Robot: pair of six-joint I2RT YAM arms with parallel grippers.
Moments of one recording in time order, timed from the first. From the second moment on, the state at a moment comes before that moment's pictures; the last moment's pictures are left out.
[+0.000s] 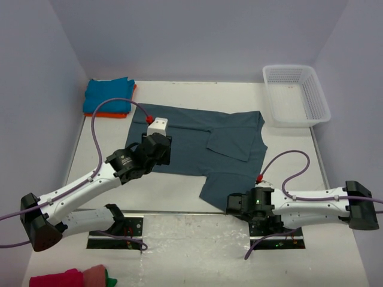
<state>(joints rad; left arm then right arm) -0.88 1.08 0.96 -0.67 -0.54 -0.51 1.42 1.04 0.58 -1.21 0.28 1.94</state>
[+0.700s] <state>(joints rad) -0.88 1.08 0.95 -0.65 -0.50 -0.51 1.42 1.14 0.56 -1.13 0.32 1.96</state>
